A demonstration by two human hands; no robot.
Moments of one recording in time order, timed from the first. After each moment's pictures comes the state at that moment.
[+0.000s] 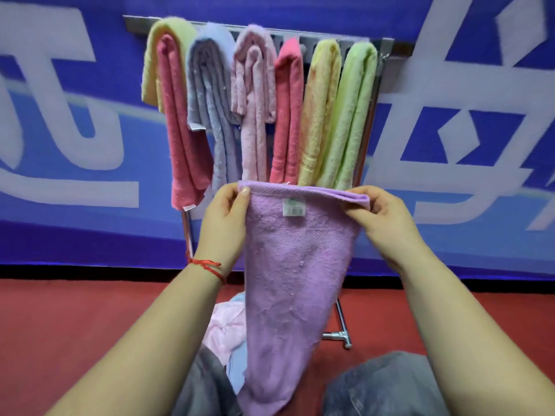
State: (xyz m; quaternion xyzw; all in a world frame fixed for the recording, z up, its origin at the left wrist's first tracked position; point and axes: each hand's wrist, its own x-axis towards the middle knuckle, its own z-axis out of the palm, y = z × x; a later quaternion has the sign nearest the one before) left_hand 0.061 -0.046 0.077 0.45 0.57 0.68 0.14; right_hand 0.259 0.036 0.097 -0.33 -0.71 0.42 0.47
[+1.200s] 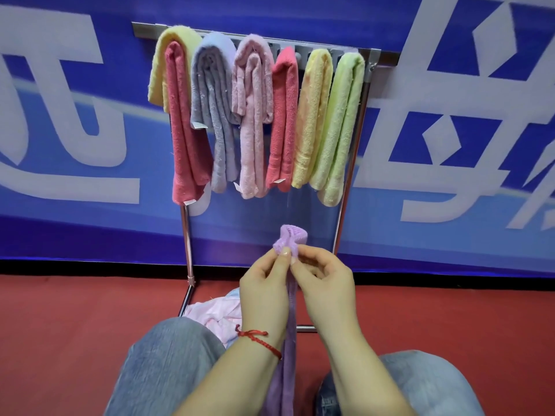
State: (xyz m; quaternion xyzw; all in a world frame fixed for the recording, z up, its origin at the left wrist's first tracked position) left_hand 0.164 -0.112 0.033 0.26 0.47 0.77 0.36; right_hand 0.229 -0.088 0.042 -0.37 -0.58 0.52 0.51
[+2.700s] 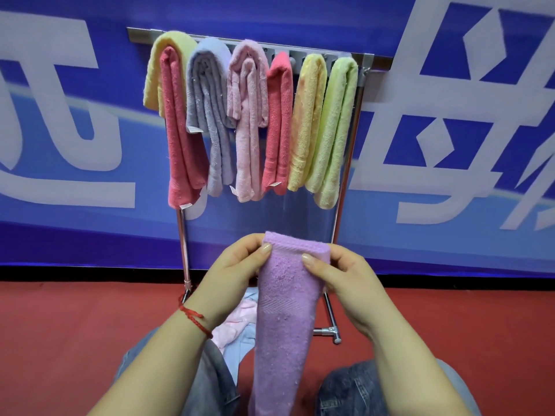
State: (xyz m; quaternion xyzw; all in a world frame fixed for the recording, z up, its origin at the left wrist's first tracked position) left_hand 0.100 -0.121 0.049 0.49 0.44 0.61 0.43; right_hand 0.268 -0.068 0.064 -0.33 -0.64 0.58 0.39
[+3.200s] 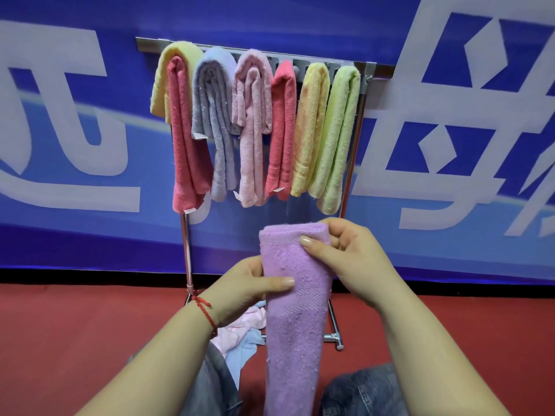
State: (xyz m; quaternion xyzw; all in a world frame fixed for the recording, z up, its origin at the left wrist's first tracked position) left_hand 0.097 -0.114 0.046 0.48 0.40 0.53 0.58; right_hand 0.263 -0.059 0.102 -0.28 -0.71 0.52 0.38
